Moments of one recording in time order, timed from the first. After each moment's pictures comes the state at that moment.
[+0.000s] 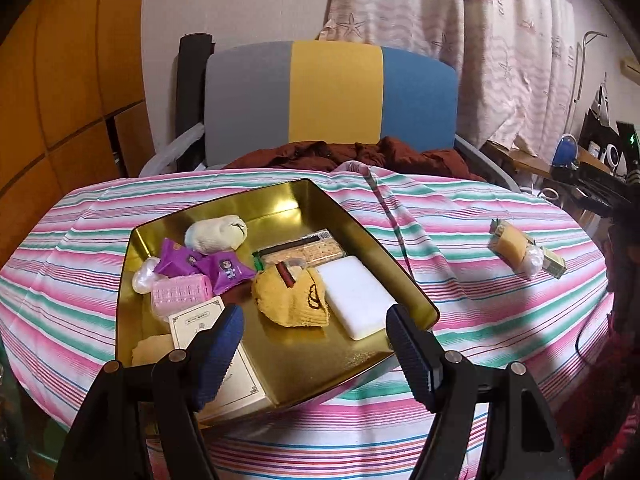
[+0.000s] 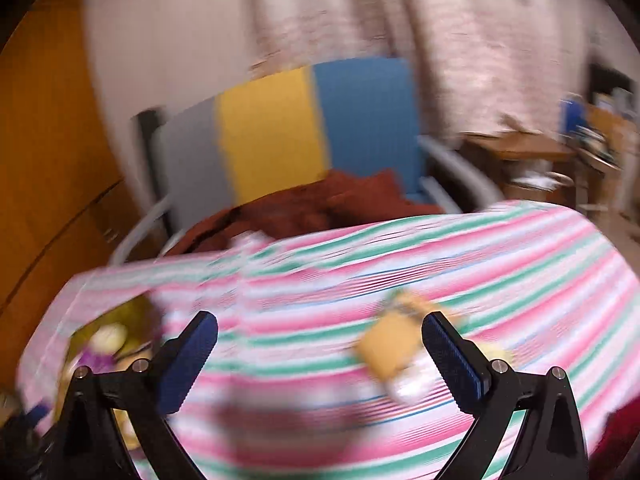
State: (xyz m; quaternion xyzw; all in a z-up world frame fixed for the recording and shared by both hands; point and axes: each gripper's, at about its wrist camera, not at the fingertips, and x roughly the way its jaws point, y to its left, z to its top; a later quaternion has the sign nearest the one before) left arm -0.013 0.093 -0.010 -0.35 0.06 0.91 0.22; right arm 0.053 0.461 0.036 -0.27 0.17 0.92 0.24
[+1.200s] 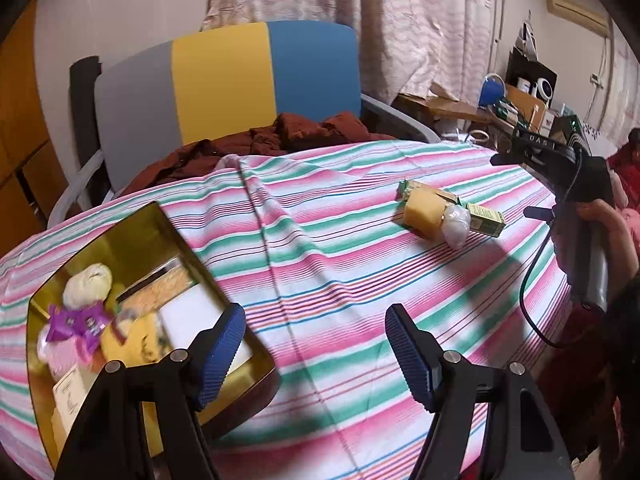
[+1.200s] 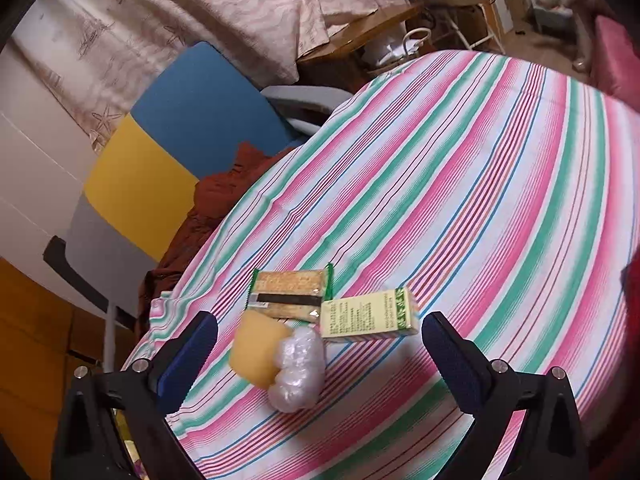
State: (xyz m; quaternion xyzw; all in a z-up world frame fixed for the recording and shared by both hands) left arm -0.002 0.233 -0.017 -0.37 0.14 0.85 0.35; right arm 0.114 0.579 -0.035 -0.26 0.44 0.79 0.33
